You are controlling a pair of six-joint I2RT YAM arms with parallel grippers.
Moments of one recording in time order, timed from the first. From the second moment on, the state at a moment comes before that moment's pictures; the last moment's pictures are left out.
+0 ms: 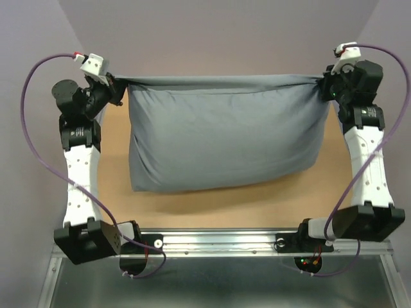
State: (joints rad) left arm 0.21 1.20 1.30 -0.05 0.68 -0.01; right arm -0.13 1.30 1.56 -0.47 -0.15 -0.16
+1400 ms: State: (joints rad) left arm 0.17 1.01 0.89 -0.57 0.45 0.26; right arm -0.15 1.08 1.02 -0.80 -0.41 -0.19
